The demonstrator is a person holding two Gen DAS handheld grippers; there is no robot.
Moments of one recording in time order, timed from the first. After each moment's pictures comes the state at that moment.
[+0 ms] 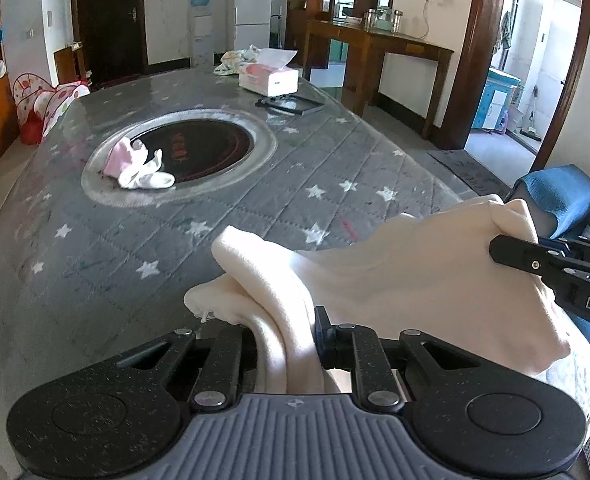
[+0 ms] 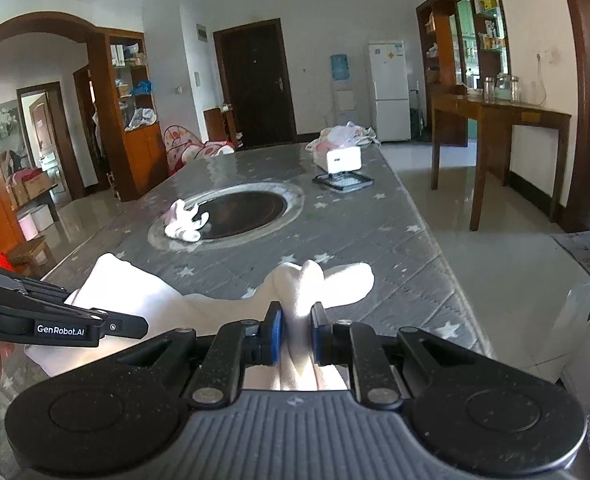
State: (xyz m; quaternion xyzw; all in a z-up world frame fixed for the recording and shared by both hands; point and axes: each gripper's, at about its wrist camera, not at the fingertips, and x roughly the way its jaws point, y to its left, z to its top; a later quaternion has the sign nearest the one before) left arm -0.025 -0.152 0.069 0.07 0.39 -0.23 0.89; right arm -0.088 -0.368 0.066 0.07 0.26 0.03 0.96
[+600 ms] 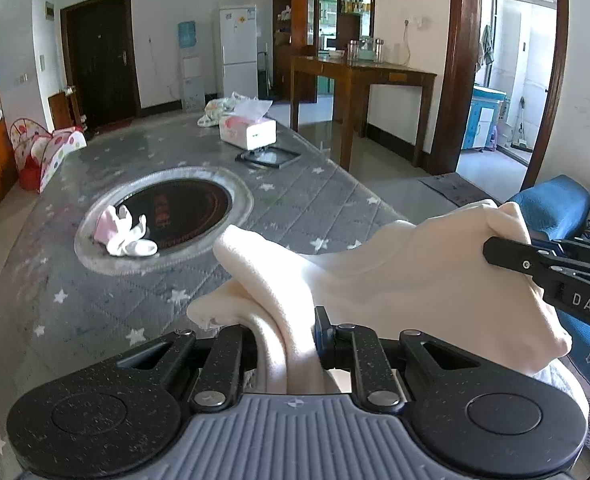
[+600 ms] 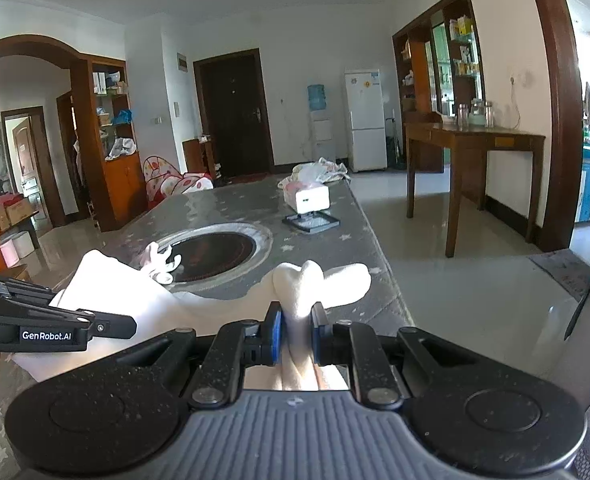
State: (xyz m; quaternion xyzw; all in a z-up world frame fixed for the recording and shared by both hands) left arm -0.034 -0.187 0.106 0.09 0.33 -0.24 0.91; right arm -0.092 -0.393 0.090 0.07 0.22 -0.01 0.97
